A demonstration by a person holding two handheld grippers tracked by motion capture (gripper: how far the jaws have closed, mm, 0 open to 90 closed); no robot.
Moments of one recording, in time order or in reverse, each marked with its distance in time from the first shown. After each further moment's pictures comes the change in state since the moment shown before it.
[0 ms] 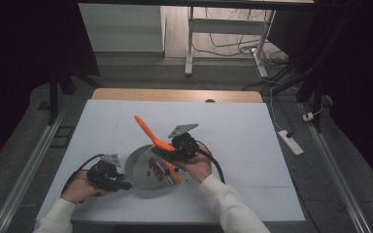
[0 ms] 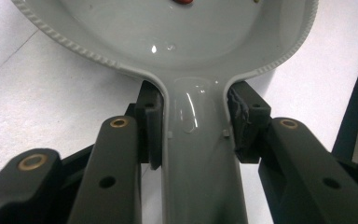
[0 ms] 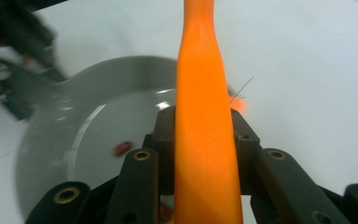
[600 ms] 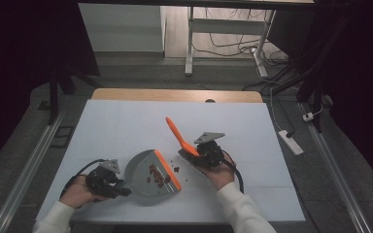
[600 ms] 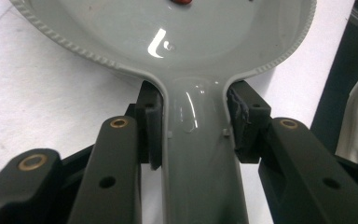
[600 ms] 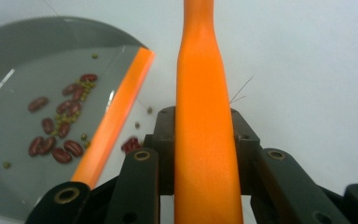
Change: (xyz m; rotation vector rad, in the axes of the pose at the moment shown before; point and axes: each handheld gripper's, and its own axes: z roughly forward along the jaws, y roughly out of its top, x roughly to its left) left arm -0.016 -0.007 -0.002 0.008 -0.019 0.033; right arm -0.016 -0.052 -0.047 0.035 -0.184 0.101
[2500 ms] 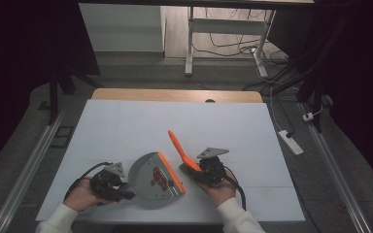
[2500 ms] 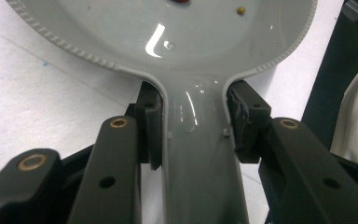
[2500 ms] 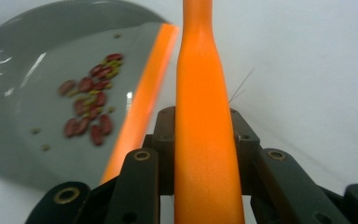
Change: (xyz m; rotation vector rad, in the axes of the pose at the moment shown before) left arm -0.014 0.006 0.007 0.017 0.002 0.021; right arm 0.030 -0.034 -0.011 0.010 0.023 0.090
